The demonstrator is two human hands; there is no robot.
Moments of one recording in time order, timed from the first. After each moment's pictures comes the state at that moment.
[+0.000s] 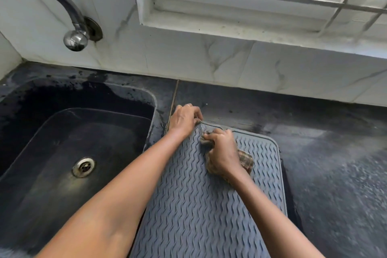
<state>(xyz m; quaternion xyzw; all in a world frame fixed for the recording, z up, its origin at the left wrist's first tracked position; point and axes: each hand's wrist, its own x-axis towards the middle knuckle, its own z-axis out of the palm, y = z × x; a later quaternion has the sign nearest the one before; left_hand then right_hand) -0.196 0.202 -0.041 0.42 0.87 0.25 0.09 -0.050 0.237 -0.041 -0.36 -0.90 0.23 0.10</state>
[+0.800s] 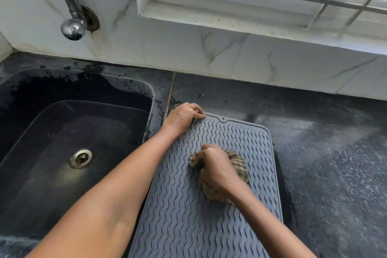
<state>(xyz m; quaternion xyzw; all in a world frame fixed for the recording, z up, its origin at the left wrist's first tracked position) -0.190 0.181 -0.049 0.49 0.80 0.28 0.18 -0.008 0.171 -0.022 -0.27 -0.93 0.24 0.01</state>
